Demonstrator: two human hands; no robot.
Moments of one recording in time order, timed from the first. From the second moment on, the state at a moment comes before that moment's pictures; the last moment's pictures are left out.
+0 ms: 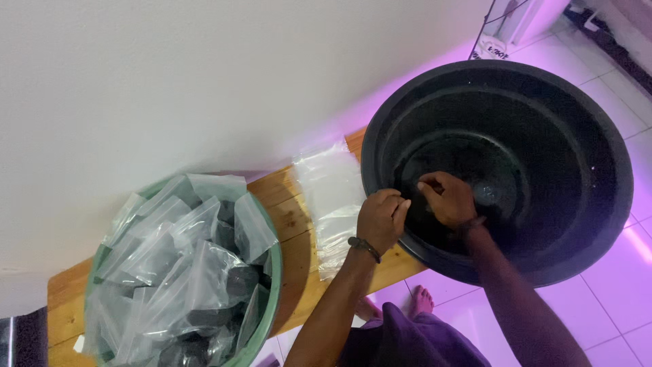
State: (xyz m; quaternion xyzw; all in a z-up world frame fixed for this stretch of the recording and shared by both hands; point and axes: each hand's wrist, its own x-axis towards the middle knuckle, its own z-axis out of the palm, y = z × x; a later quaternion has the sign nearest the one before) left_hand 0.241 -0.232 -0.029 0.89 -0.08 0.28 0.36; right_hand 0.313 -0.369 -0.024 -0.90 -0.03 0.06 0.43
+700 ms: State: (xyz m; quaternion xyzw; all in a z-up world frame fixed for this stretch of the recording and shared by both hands) left_hand 0.219 -0.206 -0.034 0.80 0.18 0.37 0.43; right_hand 0.337 -0.401 -0.043 -0.90 -0.16 0.10 0.40
